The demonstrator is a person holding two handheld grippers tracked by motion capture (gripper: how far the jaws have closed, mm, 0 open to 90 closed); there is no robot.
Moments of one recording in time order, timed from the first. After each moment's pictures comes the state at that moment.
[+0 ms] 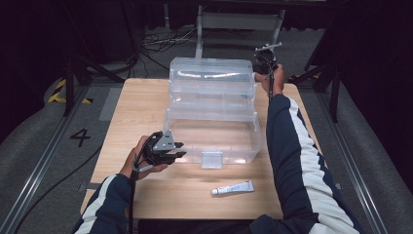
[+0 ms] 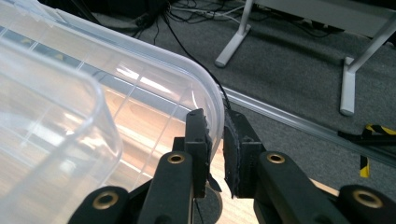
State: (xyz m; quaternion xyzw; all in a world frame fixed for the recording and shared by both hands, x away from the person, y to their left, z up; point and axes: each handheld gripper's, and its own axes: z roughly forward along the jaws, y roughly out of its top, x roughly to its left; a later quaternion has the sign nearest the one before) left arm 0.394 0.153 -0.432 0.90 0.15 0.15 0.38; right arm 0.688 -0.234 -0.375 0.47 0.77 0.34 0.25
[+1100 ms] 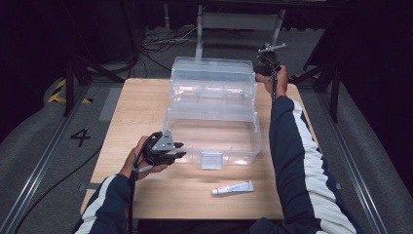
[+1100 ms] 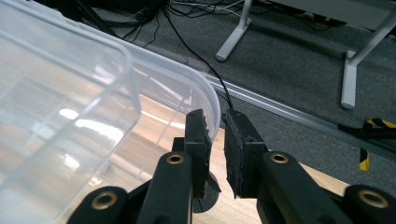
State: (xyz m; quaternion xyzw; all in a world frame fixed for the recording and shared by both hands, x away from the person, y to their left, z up) left arm 0.394 0.154 -0.432 0.90 0.14 0.14 0.39; right arm 0.679 -0.243 -0.371 0.47 0.78 0.34 0.25
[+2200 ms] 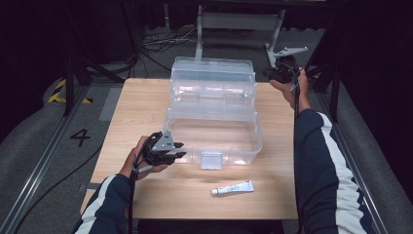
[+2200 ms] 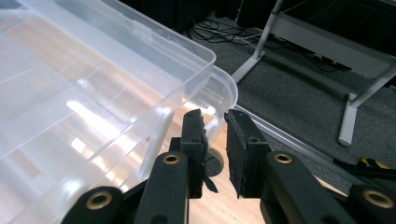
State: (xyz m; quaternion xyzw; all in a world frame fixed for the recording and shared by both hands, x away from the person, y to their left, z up) left arm 0.394 0.154 -0.433 0.90 0.14 0.14 0.39; right arm 0.592 -0.266 -0.321 0.39 0.80 0.37 0.27
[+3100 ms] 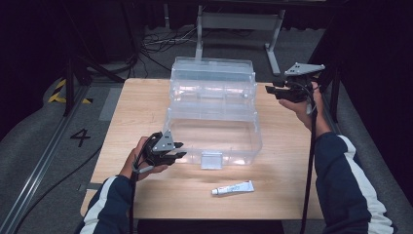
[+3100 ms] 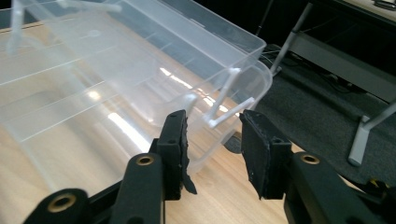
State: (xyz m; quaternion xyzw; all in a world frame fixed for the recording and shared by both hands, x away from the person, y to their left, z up) left arm 0.392 0.153 -0.433 0.90 0.15 0.15 0.39; right arm 0.509 -0.275 -0.310 0.33 0.82 0.39 0.27
